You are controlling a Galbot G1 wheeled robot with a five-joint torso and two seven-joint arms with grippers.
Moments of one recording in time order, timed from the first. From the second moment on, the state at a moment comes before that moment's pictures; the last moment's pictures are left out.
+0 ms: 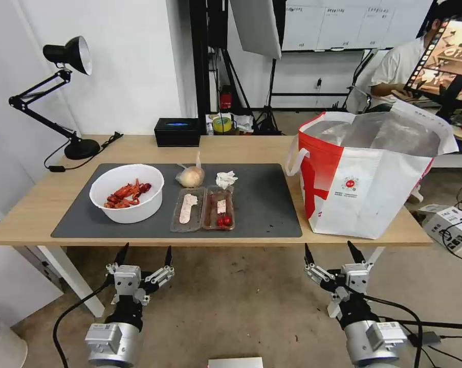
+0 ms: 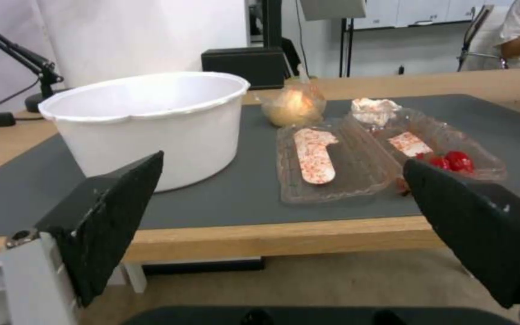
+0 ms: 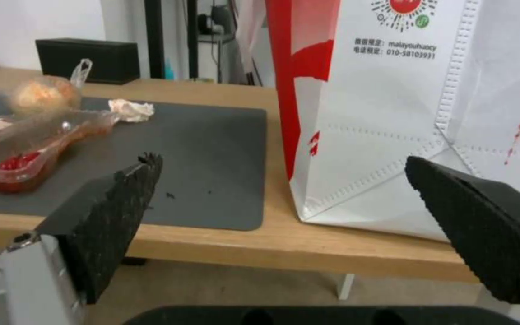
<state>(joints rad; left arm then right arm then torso) 1.80 -1.50 -0.55 -2.30 -0.01 0.01 0.00 -1.78 1.46 0.56 2.30 0.04 -0.04 0.01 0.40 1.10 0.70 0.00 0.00</state>
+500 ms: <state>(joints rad) 1.73 -1.34 -0.64 -2.36 -0.38 0.26 -0.17 -1.55 1.09 0.62 2.30 0.42 -0.39 0.07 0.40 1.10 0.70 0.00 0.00</state>
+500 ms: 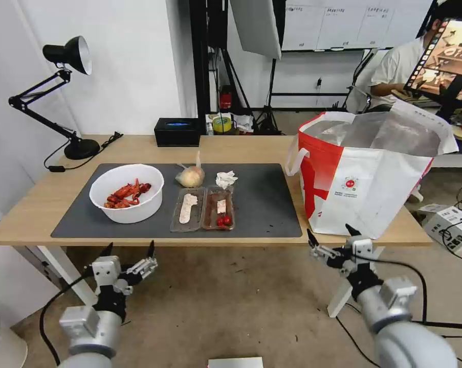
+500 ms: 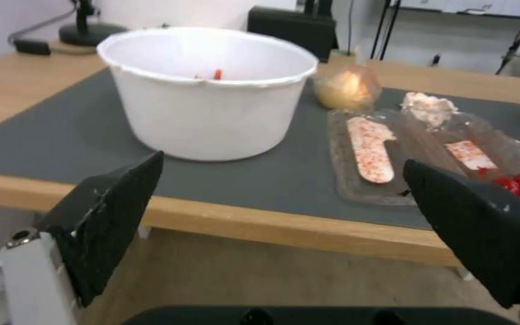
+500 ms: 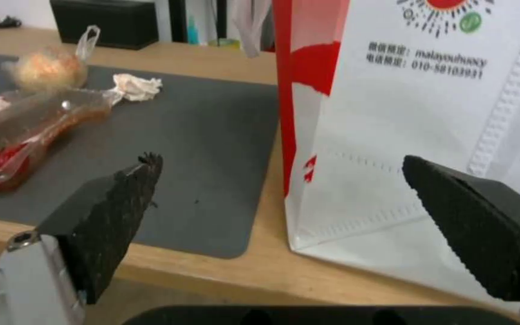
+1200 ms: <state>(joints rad) 1.71 -1.27 -0.65 -2.37 -0.60 0.38 -0.26 -1.37 0.88 0.59 2.29 0.70 -0.60 0.10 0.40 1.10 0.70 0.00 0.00</state>
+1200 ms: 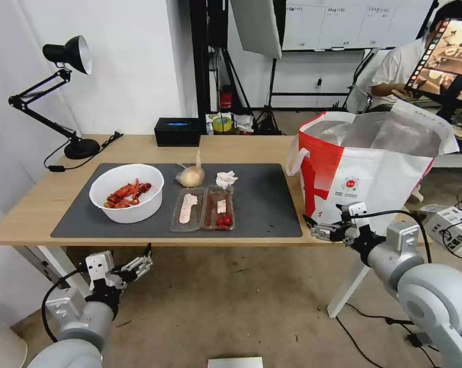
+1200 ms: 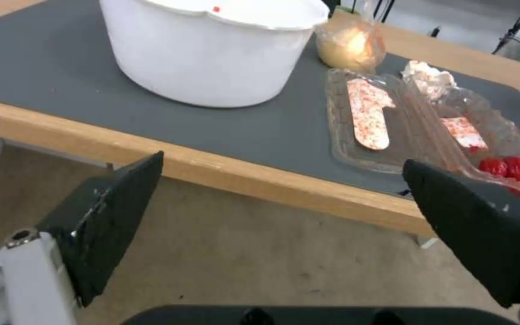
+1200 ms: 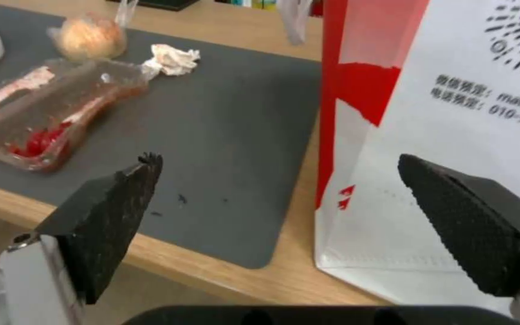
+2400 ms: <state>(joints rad) 1.48 -1.37 -0.31 -2.33 -1.25 0.05 -0.61 -1.44 1.01 0.49 2.27 0.65 -0.44 0.09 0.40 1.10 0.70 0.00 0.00</state>
